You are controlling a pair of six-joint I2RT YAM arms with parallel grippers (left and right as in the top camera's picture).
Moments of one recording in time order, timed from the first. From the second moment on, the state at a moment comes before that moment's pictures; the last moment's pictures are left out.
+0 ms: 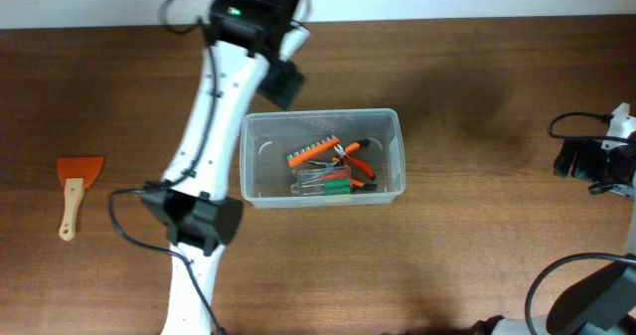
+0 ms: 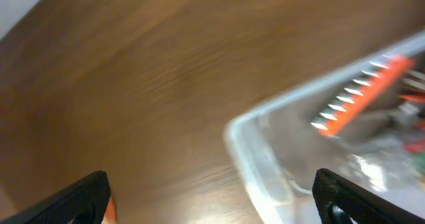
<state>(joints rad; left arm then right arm) -0.35 2.34 2.73 -1.68 -0.25 0.19 -0.64 1.62 1.36 -0.97 -0.08 -0.23</state>
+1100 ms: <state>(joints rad) 0.21 1.76 2.05 -1.68 -0.32 -0.05 -0.64 1.62 1.36 -0.97 -0.08 -0.23</state>
